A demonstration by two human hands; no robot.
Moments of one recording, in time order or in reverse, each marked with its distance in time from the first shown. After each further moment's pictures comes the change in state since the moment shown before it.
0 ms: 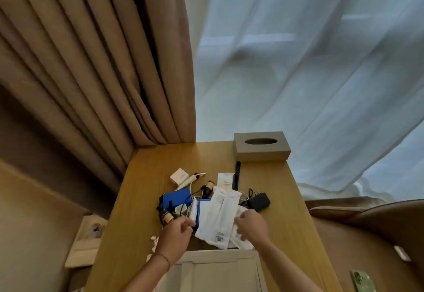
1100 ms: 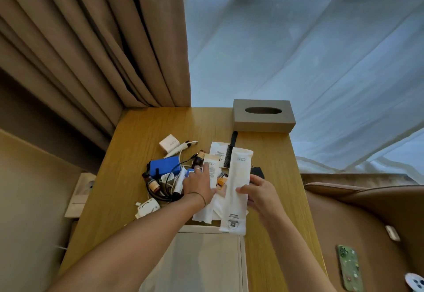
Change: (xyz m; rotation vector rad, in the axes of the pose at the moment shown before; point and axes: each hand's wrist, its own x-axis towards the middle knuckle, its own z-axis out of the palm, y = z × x) left_hand 0.100 0.039 0.111 0.848 -0.004 0.015; right_hand -0.020 0.003 -0.078 0.953 -0.267 0.041
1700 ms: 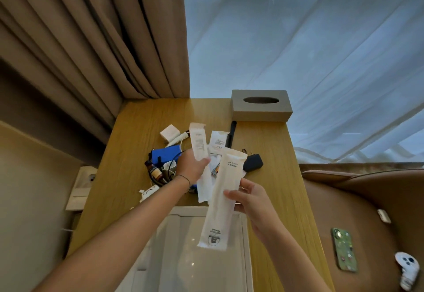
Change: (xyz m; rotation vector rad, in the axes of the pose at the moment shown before) left_hand -0.022 -0.023 -0.042 -0.880 0.098 -0.080; right_hand -0.062 0.026 0.021 -0.054 -0.116 -0.059
